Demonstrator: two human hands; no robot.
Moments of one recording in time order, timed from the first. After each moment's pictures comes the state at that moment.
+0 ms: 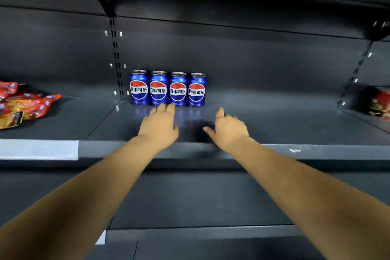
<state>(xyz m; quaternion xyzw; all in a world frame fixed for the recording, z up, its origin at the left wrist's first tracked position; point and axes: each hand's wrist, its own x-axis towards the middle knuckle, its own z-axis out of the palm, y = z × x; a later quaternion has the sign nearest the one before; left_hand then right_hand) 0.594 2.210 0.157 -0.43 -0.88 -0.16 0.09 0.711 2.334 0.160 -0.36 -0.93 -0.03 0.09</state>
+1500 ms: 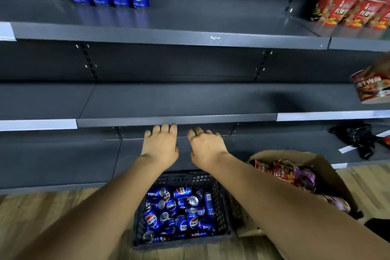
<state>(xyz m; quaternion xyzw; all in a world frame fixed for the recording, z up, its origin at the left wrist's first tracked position) 0.907 2.154 -0.014 -0.47 -0.88 0.03 -0.04 1.004 2.232 0.007 -0.25 -0.96 0.00 -0.13</state>
